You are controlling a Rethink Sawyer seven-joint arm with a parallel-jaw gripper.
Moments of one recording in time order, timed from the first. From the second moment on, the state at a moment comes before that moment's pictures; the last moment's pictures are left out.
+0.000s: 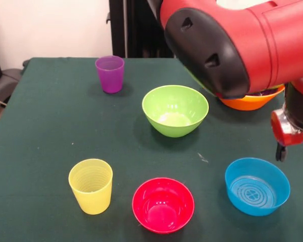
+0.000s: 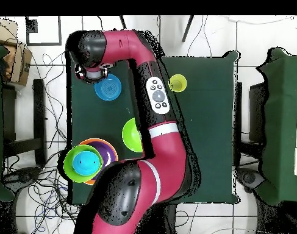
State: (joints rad) arm -0.27 -0.20 0.81 0.70 -0.56 1.41 1.86
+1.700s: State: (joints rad) arm -0.26 -0.11 0.81 0.57 -0.57 1.41 1.83
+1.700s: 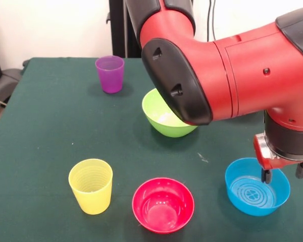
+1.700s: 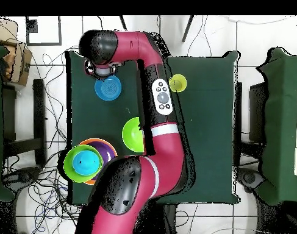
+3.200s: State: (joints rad) arm -0.26 -0.14 0.76 0.74 -0.58 1.26 1.83
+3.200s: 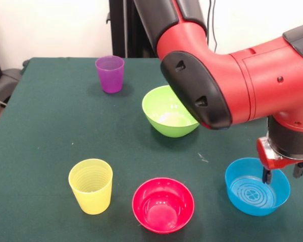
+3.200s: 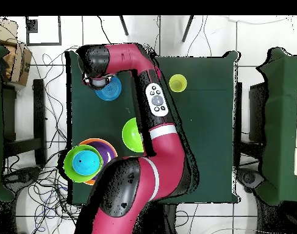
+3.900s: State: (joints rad) arm -0.26 -0.14 0.75 0.78 -0.58 1.13 1.83
